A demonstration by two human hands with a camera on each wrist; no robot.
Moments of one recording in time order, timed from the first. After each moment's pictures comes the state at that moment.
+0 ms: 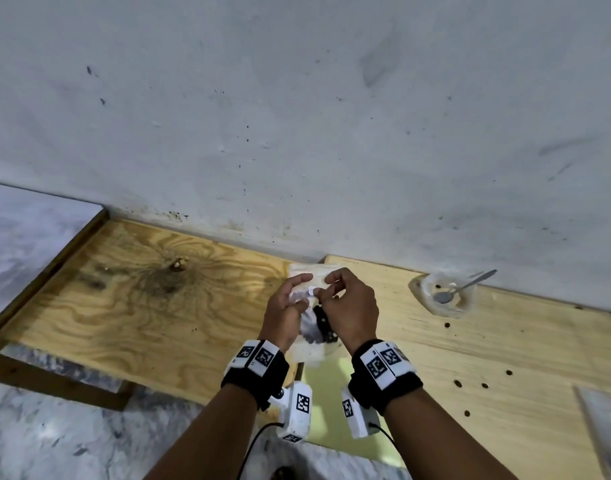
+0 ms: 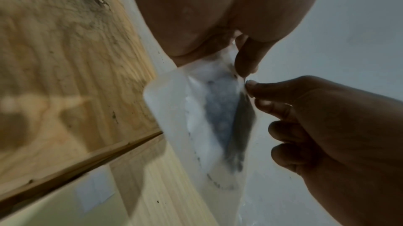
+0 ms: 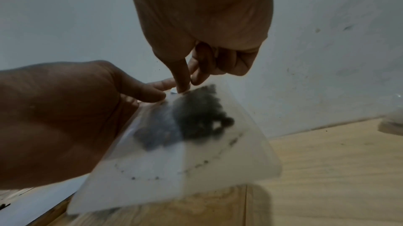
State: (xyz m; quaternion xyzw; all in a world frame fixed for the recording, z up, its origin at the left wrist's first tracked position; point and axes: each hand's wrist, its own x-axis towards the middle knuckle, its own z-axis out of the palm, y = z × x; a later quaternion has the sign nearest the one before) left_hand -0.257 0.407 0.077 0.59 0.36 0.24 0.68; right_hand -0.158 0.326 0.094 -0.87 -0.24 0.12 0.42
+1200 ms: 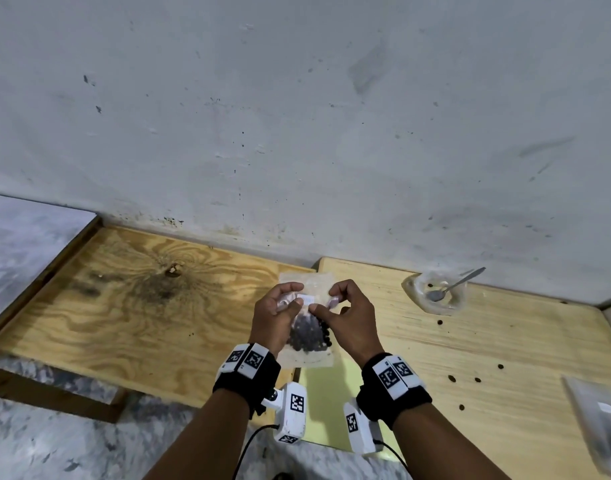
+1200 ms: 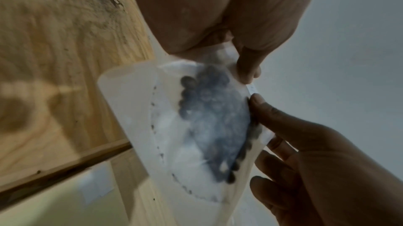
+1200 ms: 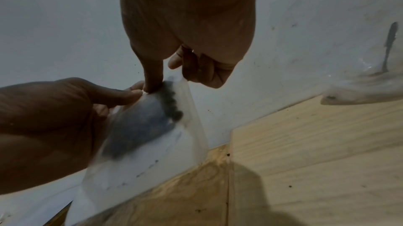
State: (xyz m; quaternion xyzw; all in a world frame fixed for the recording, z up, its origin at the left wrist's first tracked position) left_hand -0.271 0.408 0.072 0.61 0.36 0.27 0.66; right_hand -0.162 0.299 0.070 -0.77 -0.25 0.19 0.56
